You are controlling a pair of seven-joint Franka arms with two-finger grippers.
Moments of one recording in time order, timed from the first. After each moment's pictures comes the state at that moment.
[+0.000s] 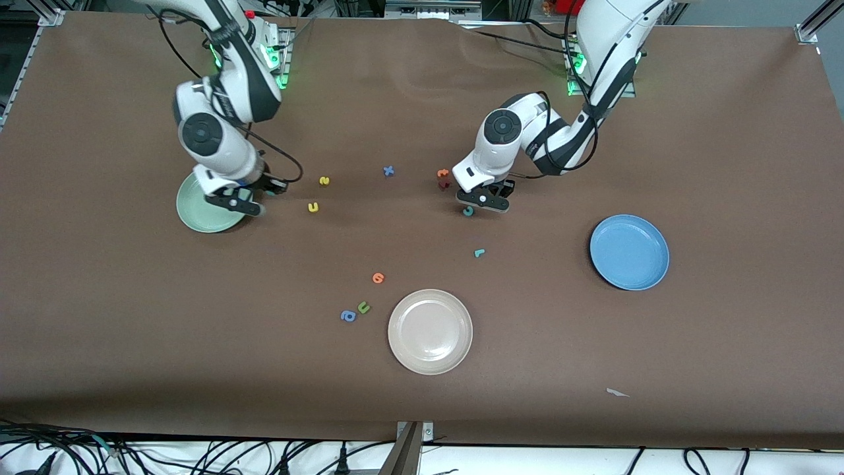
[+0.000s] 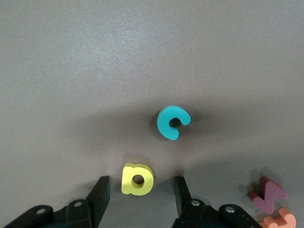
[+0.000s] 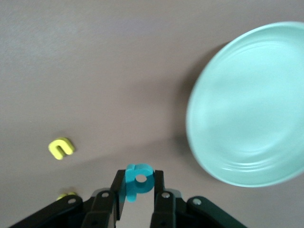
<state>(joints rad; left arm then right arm) -0.32 0.51 -0.39 -2.17 0.25 2.57 -0.66 0.20 0.11 0.07 -2.35 -0.03 2.28 0.53</state>
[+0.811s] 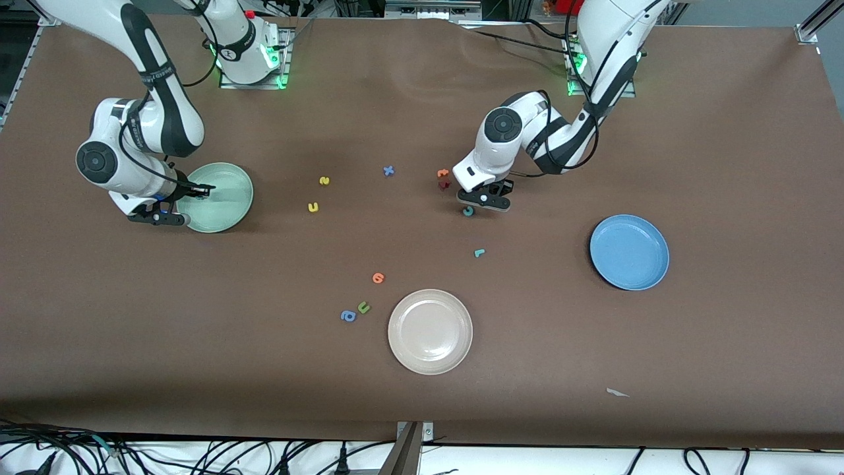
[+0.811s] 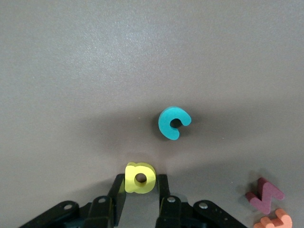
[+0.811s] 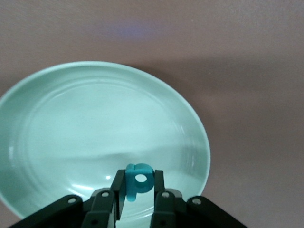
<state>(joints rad) -0.32 0.50 -0.39 -2.17 0.25 2.57 -0.69 0.18 0.26 -0.27 -2.35 -0.03 2.35 0.01</state>
